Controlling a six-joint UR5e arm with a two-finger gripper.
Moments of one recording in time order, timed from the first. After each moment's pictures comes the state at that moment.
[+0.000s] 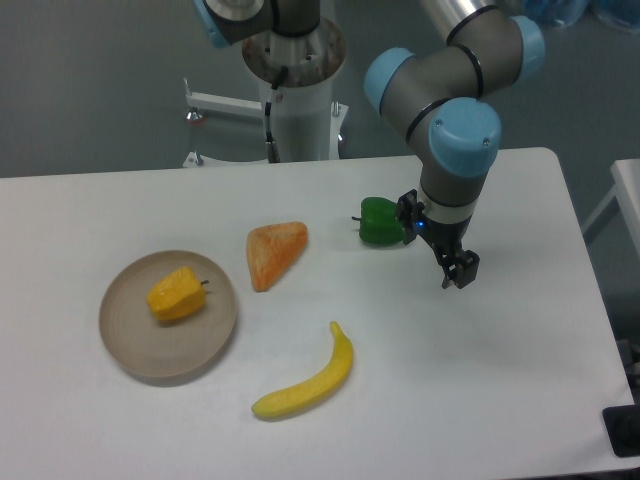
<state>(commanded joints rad) 2.36 -2.00 -1.41 -1.26 1.58 1.54</state>
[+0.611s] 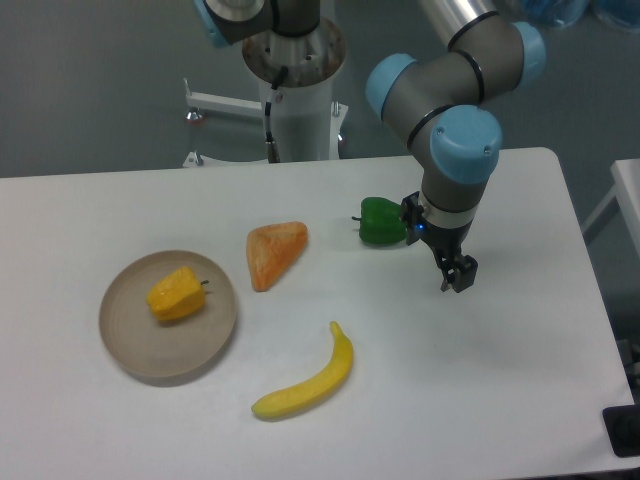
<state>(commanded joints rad) 2.36 -2.01 -1.40 -1.27 1.59 1.57</state>
